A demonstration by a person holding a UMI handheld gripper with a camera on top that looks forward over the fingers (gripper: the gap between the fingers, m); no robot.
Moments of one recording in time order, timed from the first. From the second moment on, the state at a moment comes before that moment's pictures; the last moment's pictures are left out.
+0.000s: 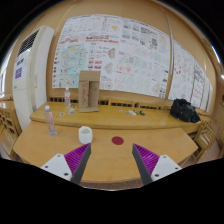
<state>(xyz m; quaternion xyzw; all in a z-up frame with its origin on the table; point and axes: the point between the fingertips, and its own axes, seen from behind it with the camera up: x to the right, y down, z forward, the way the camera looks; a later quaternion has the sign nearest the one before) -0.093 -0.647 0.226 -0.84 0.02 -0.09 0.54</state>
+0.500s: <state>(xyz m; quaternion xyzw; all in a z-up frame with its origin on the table) -0.254 -0.623 0.077 -0.87 0.03 -0.07 0.49</state>
